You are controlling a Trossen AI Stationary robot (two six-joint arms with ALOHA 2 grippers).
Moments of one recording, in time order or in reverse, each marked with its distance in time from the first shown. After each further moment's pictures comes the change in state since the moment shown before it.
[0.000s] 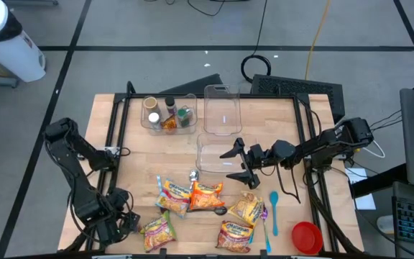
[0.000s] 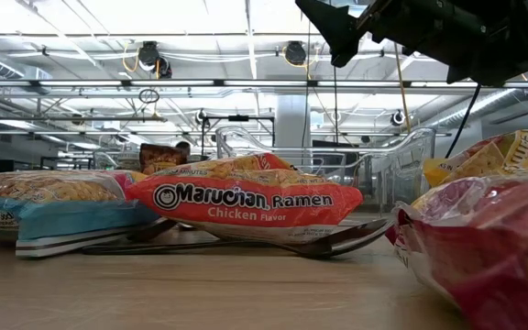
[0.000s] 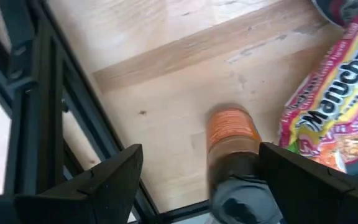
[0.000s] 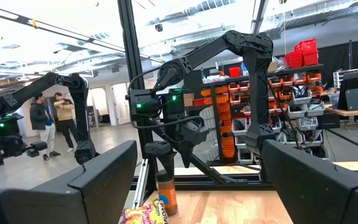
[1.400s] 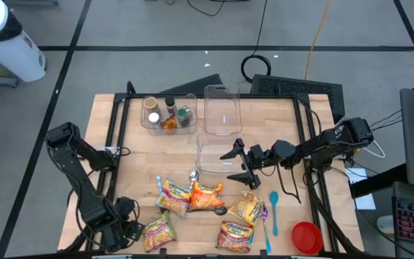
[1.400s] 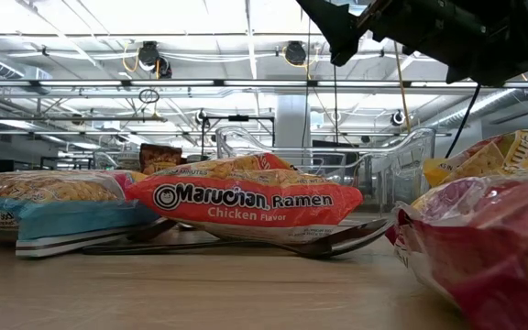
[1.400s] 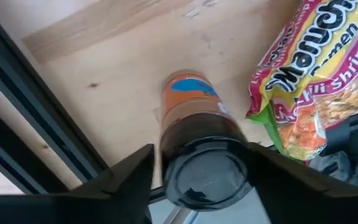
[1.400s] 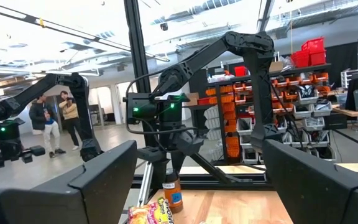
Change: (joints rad) left arm 0.022 0.073 0.000 0.190 0.033 0.074; right arm 0.000 0.000 0.000 0.000 -0.023 0.000
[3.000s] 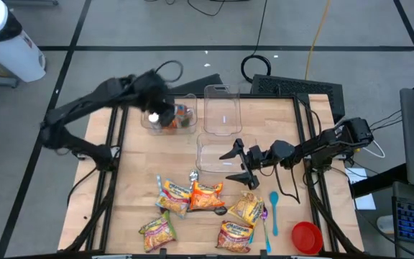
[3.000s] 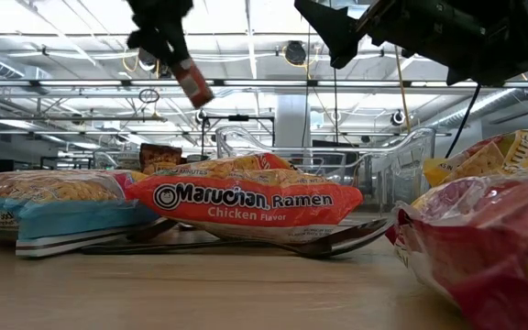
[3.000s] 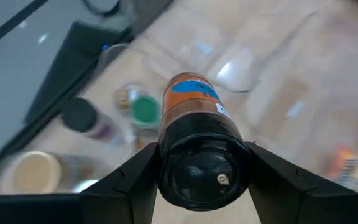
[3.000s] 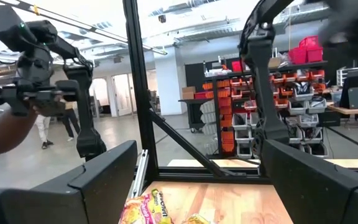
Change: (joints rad) left arm 1.440 -0.225 0.374 -0.119 -0.140 1.966; right arm -0.005 0.000 0.000 -0.032 0.001 -0.033
